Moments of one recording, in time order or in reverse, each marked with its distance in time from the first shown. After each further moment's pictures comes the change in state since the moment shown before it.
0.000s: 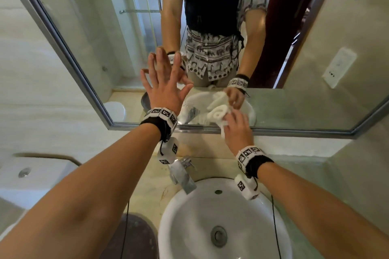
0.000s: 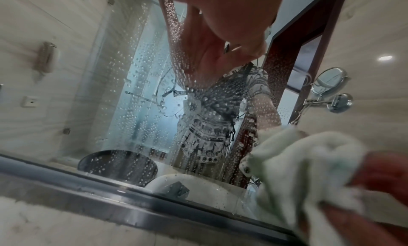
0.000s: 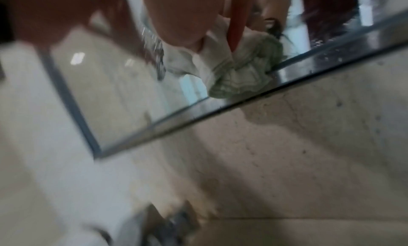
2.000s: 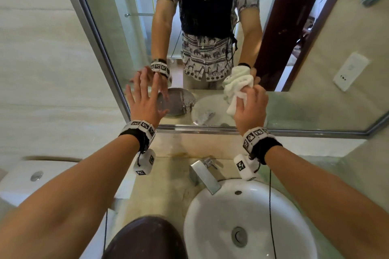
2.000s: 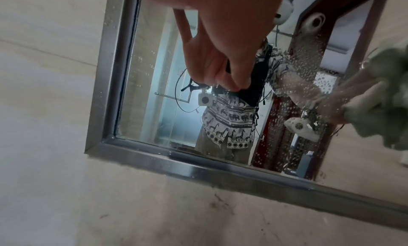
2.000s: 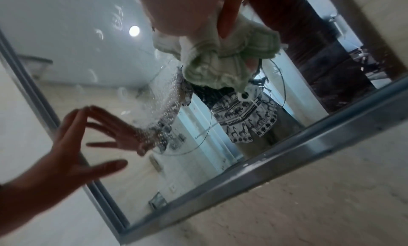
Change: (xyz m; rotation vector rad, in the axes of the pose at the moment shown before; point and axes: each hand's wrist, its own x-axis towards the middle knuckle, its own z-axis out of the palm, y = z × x) left_hand -0.026 -0.163 -0.003 0.112 -0.232 0.040; right_hand 0.063 -0.079 -0.007 0.059 0.341 0.198
